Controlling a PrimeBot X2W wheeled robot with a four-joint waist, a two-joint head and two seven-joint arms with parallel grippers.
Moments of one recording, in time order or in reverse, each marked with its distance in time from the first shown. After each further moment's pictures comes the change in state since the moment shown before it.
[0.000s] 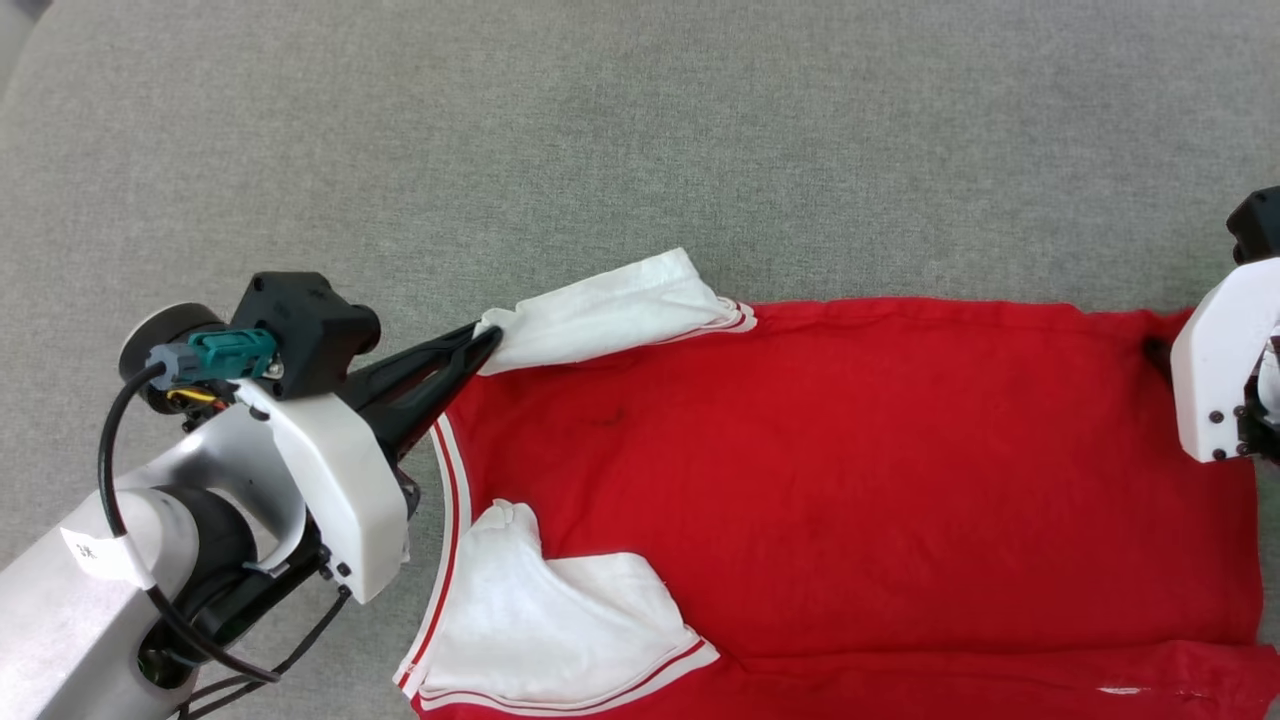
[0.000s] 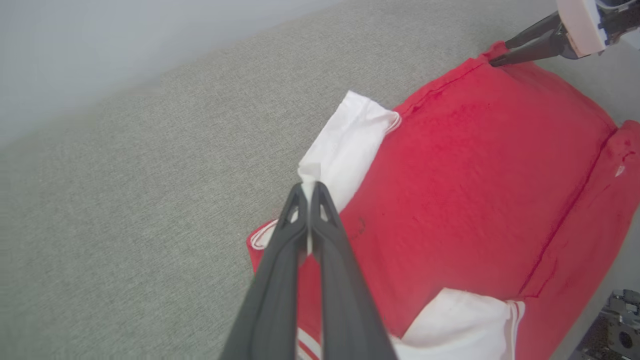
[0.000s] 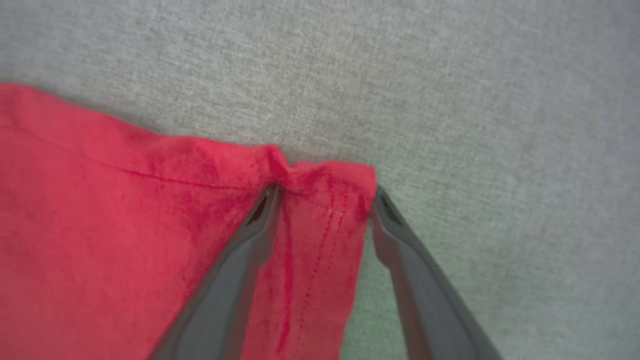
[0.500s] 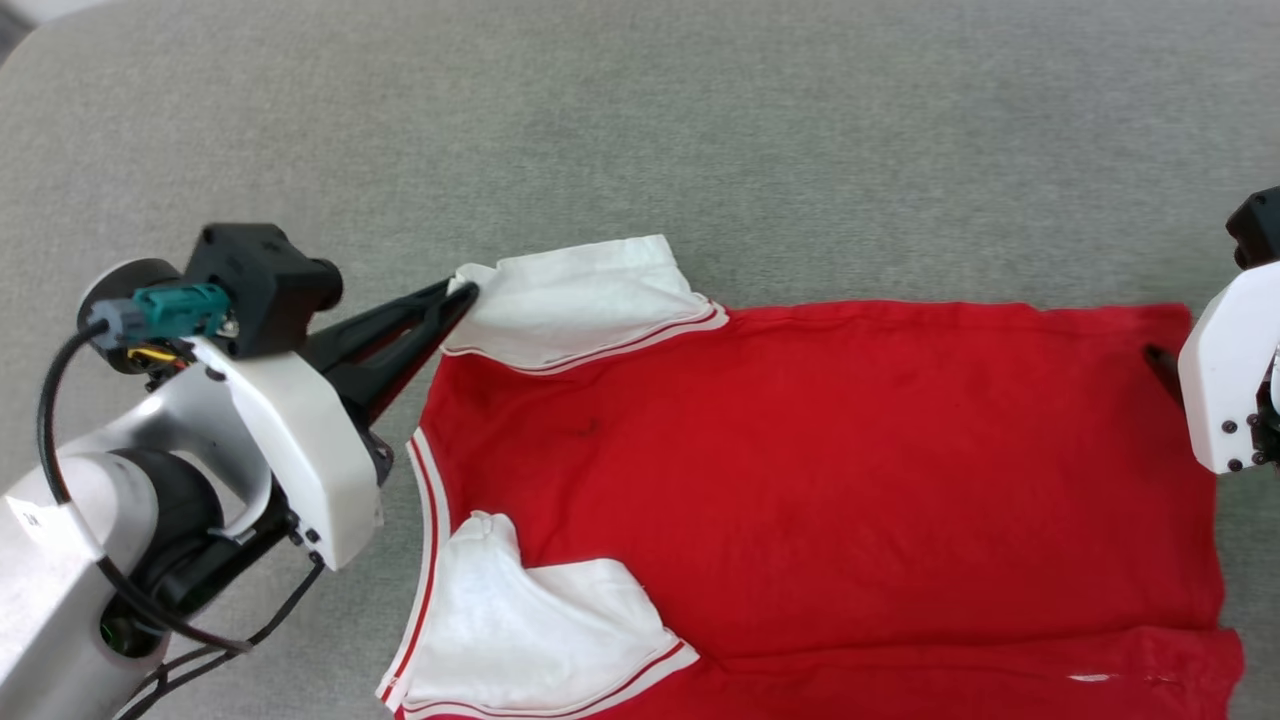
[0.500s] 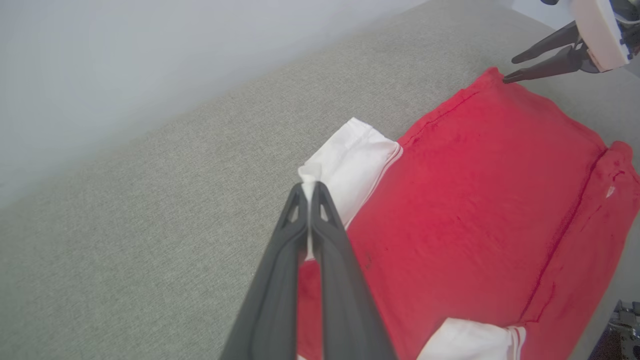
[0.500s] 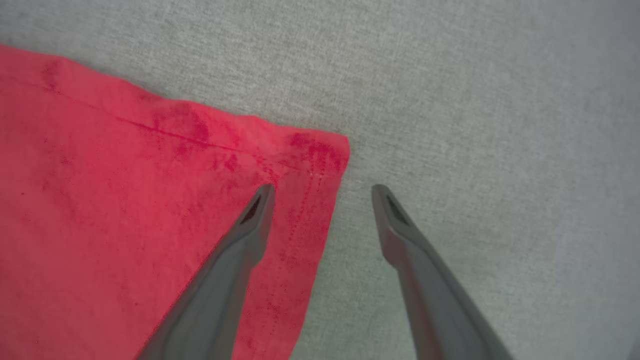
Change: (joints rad) left arm -0.042 0.020 0.040 0.017 -0.021 -0.024 0.005; right arm 0.035 -0.021 -0.024 -0.127 0.013 0.002 0.063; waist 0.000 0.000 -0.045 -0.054
